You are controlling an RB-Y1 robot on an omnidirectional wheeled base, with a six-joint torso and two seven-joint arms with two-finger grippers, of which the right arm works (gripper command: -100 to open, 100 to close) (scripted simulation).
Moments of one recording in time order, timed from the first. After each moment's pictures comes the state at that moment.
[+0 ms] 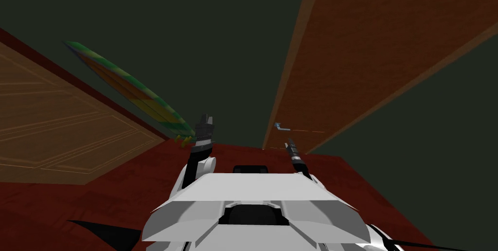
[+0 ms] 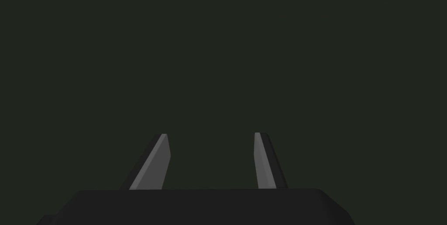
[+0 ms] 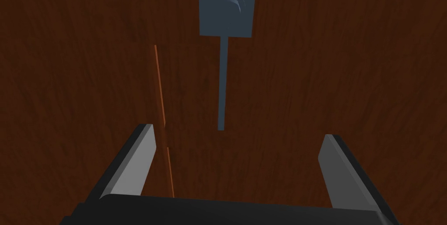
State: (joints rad) arm 0.11 -0.34 -0.01 -0.77 -0.12 -0.90 -0.26
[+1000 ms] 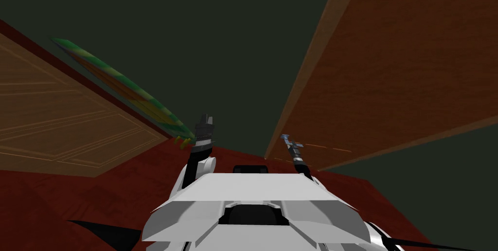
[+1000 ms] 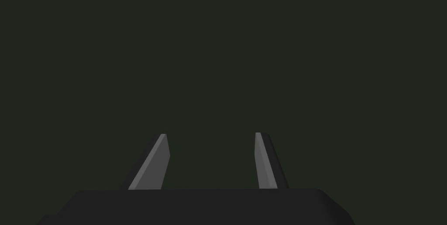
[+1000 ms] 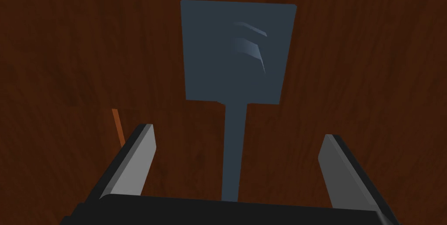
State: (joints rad) arm 0.09 -0.33 -0.05 -0.70 -0.14 -0.92 -0.25
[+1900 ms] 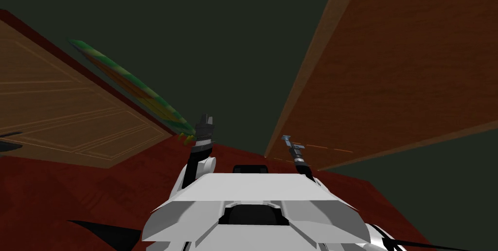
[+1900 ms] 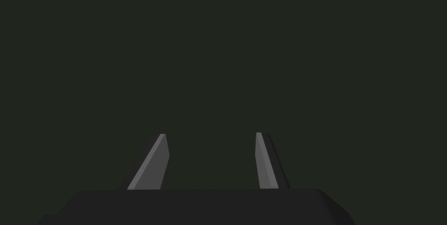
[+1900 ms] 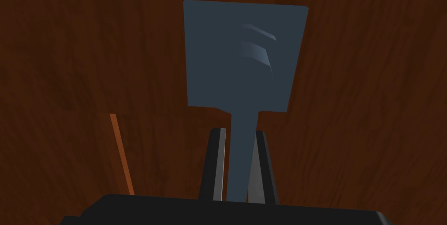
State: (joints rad) arm 0.10 -0.35 -0.04 -0.70 -0.13 -0.93 -0.27
